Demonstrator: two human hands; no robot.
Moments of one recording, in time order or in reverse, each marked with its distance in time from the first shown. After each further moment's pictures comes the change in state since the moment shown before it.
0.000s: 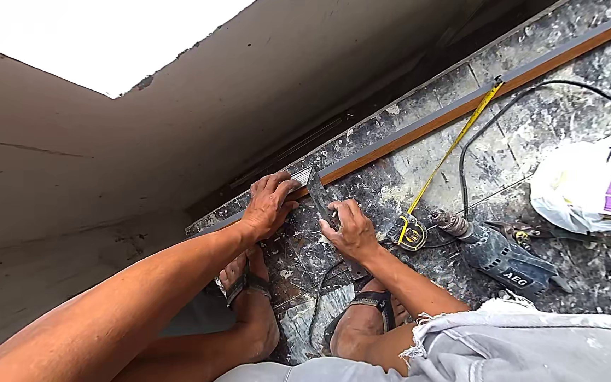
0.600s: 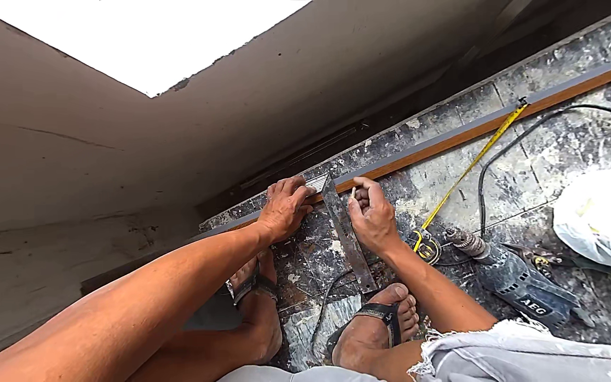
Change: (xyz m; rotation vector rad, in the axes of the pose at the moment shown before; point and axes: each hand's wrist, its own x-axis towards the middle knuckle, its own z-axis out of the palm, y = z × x) left_hand 0.002 0.006 -0.003 0.016 -0.043 -0.069; right_hand 0.054 -0.011 -0.032 0.281 -0.010 0.195
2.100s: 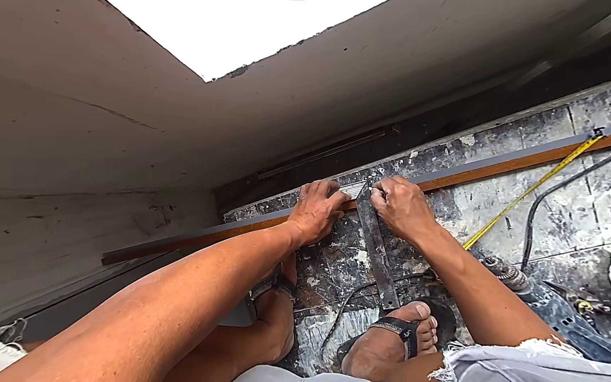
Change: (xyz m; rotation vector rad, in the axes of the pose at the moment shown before) left_hand -0.005 0.031 -0.033 0.072 0.240 0.127; right_hand 0.068 -0.025 0.002 -0.456 -0.344 -0.137
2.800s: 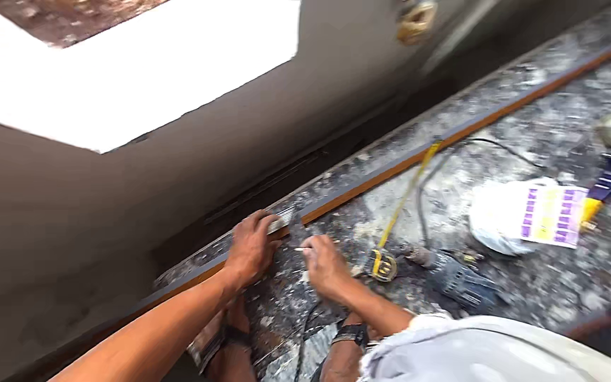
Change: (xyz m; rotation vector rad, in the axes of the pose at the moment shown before) left_hand -0.005 -0.013 0.025 -0.182 -0.174 -0.219; right_hand -0.088 -0.028 0.020 0.436 -0.130 0.379
